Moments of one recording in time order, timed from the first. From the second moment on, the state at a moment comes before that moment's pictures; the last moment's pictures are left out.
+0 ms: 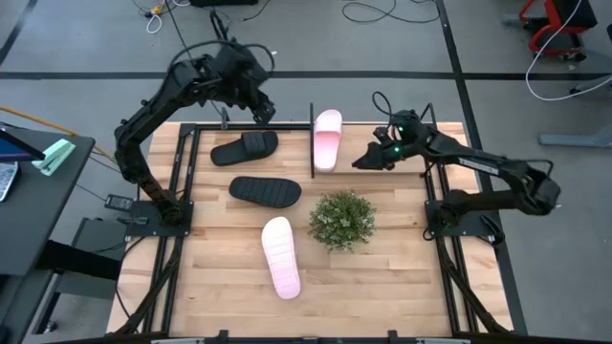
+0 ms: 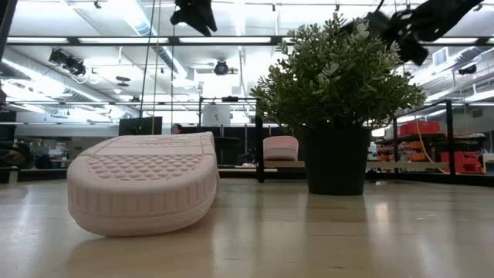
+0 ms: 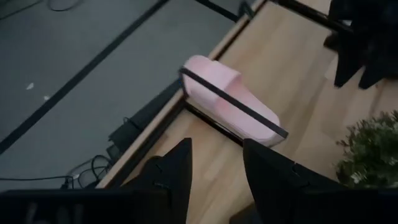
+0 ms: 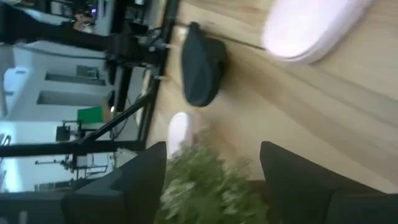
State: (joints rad) left arm 0.54 1.67 2.10 -1.22 -0.06 -0.07; right arm -0.69 1.12 0.70 -0.19 -0.73 0.89
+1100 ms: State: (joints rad) left arm 0.13 1.48 1.47 -0.87 0.05 -0.42; right arm -0.37 0.86 0.70 -0.24 -0.51 0.83
